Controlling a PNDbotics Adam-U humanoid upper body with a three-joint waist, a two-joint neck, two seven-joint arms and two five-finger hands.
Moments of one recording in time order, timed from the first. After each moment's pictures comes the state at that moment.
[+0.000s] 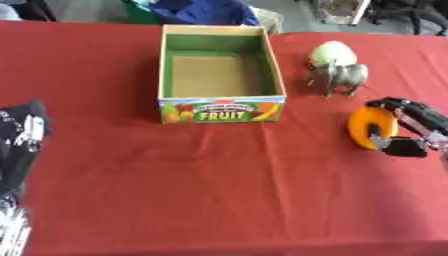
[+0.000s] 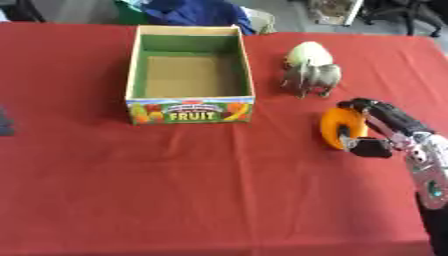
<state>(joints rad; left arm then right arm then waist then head) -0.23 0.26 -0.11 -1.72 0.03 -0.01 0.30 -0.22 -0.50 -0.23 -1.44 0.95 -0.32 0.37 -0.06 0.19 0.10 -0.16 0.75</state>
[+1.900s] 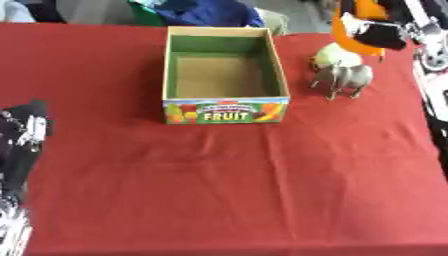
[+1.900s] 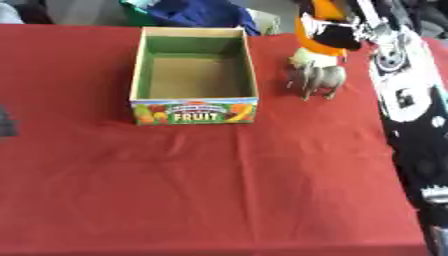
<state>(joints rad) -0.22 0.26 -0.11 -1.71 0.03 0.00 0.29 -0.76 -0.47 -0.05 -1.39 0.63 -0.30 0.09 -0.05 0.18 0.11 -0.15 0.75</state>
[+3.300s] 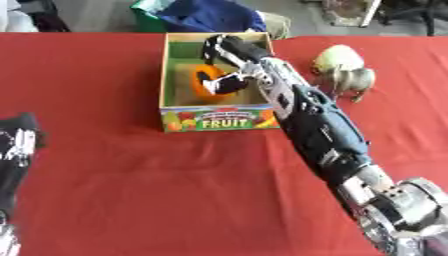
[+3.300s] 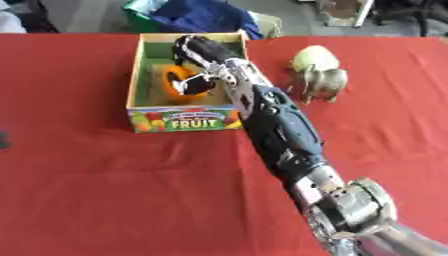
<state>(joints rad) -0.25 0.25 -0.13 -1.71 0.04 0.00 0.27 -1.06 -0.13 0.01 -0.75 1.09 -0.45 0.22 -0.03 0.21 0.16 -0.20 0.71</state>
